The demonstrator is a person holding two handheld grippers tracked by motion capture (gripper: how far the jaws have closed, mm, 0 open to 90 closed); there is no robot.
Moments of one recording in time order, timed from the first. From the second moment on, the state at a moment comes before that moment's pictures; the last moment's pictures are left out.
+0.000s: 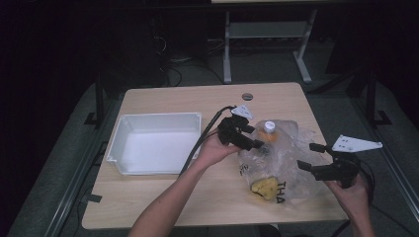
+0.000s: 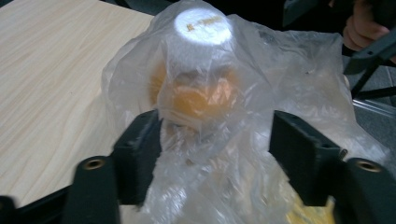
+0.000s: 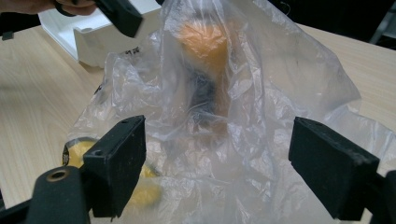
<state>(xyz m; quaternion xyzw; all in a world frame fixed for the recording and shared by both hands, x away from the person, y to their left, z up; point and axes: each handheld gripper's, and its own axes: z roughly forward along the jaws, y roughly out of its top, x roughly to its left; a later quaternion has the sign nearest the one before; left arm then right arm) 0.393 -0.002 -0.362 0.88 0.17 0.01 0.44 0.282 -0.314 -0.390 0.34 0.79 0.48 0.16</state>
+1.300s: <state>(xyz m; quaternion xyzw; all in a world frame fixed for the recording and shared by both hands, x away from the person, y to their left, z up) 0.387 0.041 -0.383 0.90 0.20 0.03 0.38 0.284 -0.305 -0.398 0.33 0.82 0.44 0.16</state>
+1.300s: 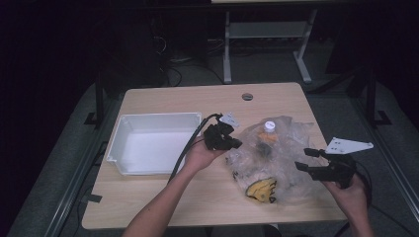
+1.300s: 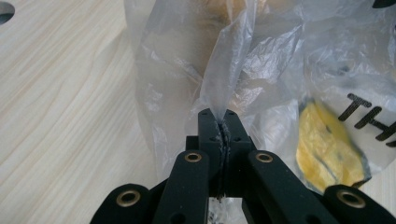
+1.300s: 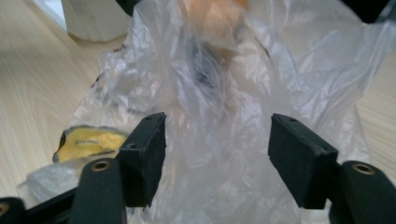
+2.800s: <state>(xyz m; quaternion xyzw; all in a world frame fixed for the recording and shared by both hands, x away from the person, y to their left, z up) 0.403 0.020 -0.367 0.90 0.20 0.00 0.39 0.288 -0.294 -0.403 0.29 0.84 0.44 0.12</state>
